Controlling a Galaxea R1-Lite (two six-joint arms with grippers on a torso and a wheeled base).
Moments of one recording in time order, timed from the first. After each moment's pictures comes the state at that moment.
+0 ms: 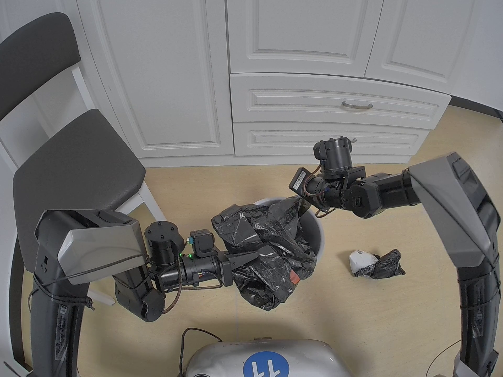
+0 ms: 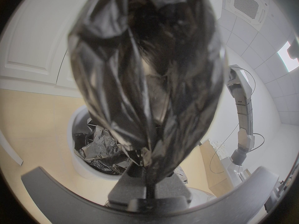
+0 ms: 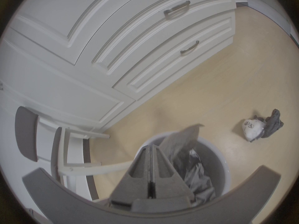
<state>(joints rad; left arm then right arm) -0.43 2.45 -0.79 -1.53 -0.73 -0.28 0.46 2.38 -1.71 -0.22 -0.08 0.79</state>
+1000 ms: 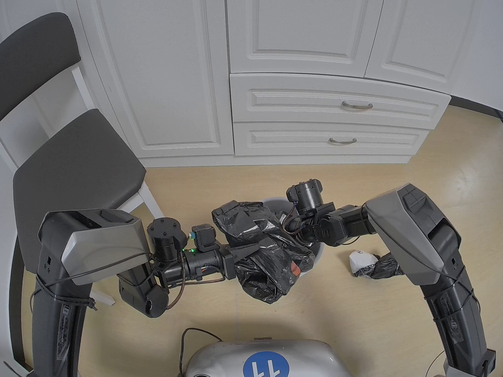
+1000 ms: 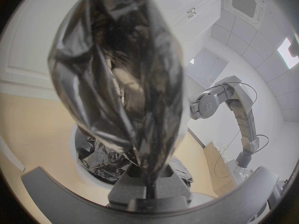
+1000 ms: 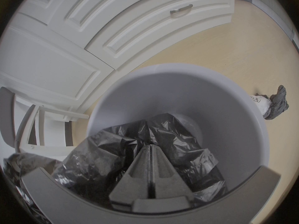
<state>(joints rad) -0.43 2.47 -0.85 -1.53 -0.69 -0.28 0.50 2.63 -1.84 -0.12 -0.09 0.79</state>
